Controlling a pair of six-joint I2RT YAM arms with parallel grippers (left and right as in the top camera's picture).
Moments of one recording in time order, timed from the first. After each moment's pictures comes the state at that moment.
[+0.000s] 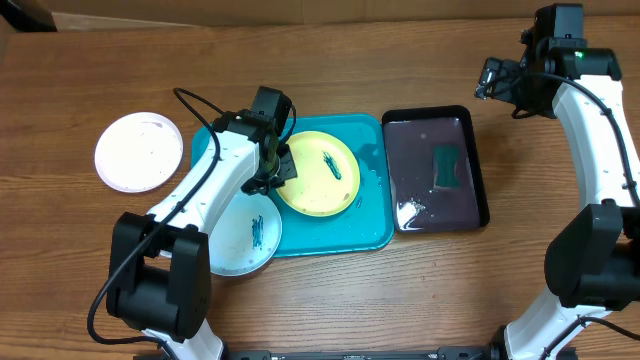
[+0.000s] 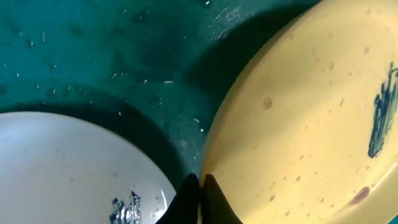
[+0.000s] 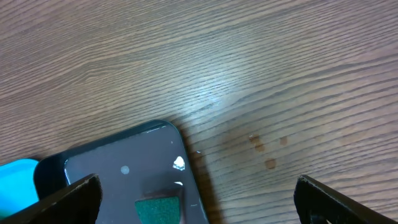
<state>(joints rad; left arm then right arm) -0.30 1.83 1.32 -0.92 -0.03 -0.60 -0.08 1.91 1.74 -0.95 -0.01 0.23</state>
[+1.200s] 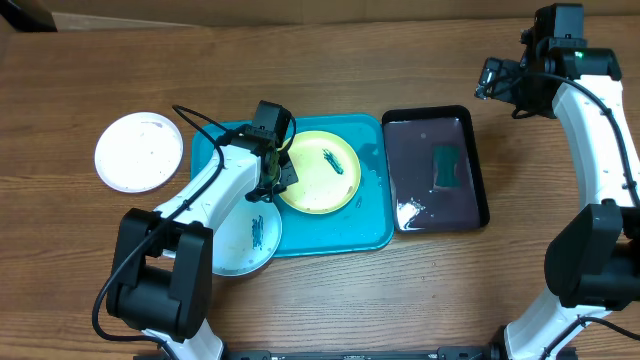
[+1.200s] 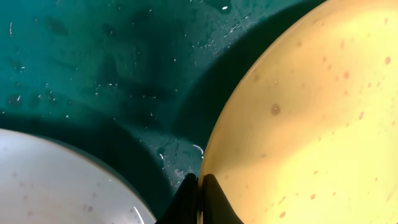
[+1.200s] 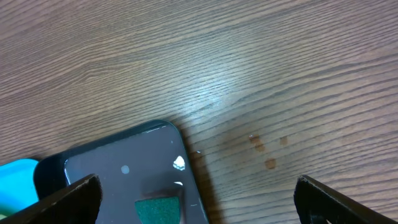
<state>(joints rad) -0.30 1.83 1.18 -0.72 -0.04 -0.68 -0.08 1.91 1.74 -0.95 -0.01 0.23</state>
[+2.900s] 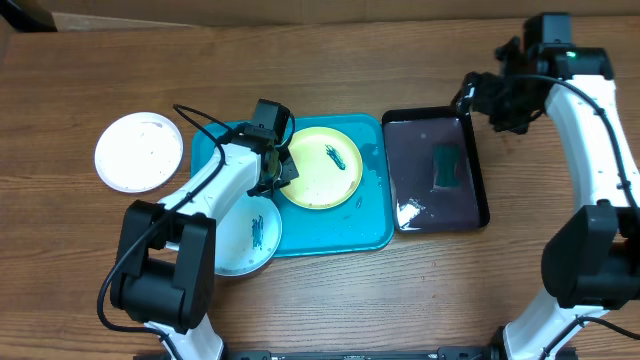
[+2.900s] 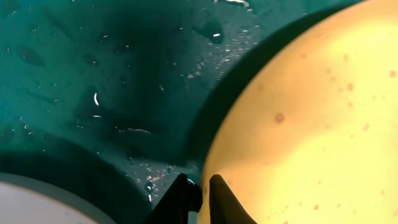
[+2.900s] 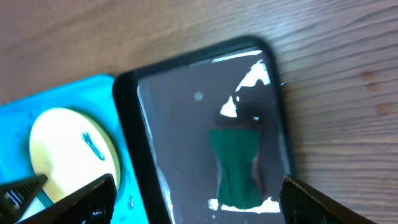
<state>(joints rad) -0.28 1.87 1.18 -0.65 -0.02 -0.68 -0.02 1.91 1.74 -1.11 -0.29 0.23</state>
